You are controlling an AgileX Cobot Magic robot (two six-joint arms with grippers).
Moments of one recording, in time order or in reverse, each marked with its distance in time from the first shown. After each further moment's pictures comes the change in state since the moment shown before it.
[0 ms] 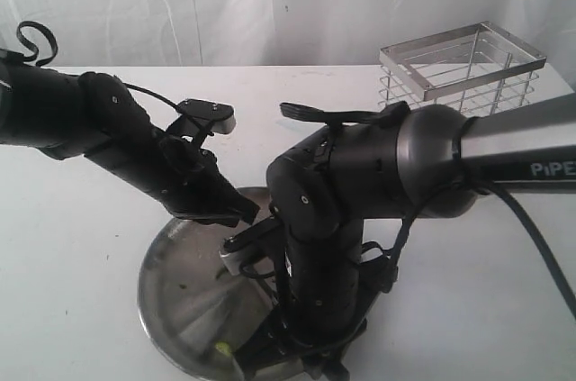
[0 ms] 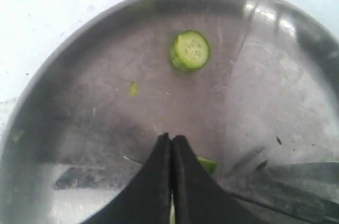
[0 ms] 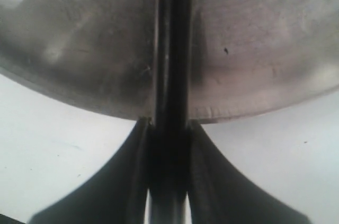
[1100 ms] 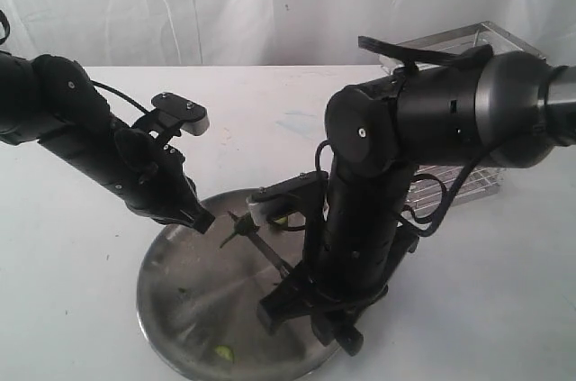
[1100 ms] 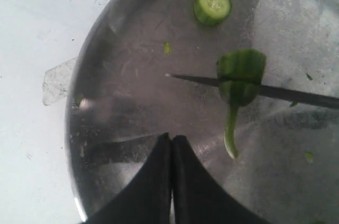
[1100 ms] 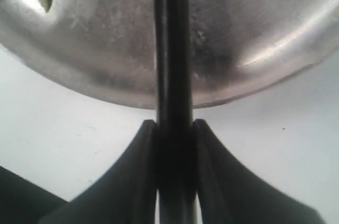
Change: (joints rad) left arm 0.085 -0.074 0.036 0.104 0.106 0.126; right arm -0.139 -0.089 0.004 0.136 0.029 -0.220
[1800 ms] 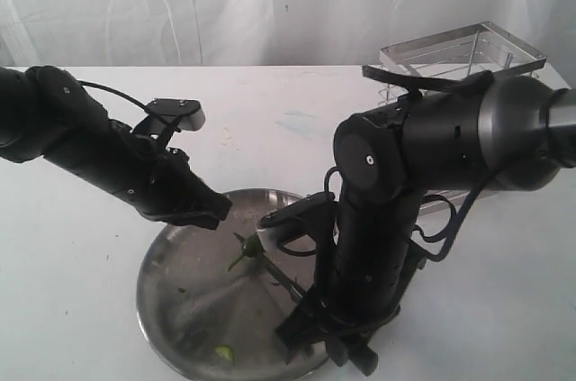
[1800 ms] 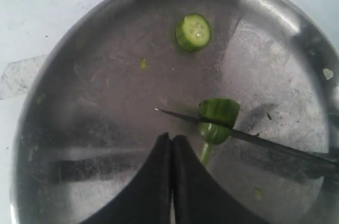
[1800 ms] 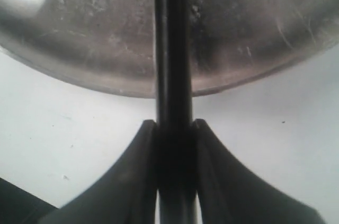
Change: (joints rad) left arm 0.000 0.000 0.051 -0.250 -0.044 0.004; right arm 0.010 0.000 0.073 -0.022 -0.046 -0.024
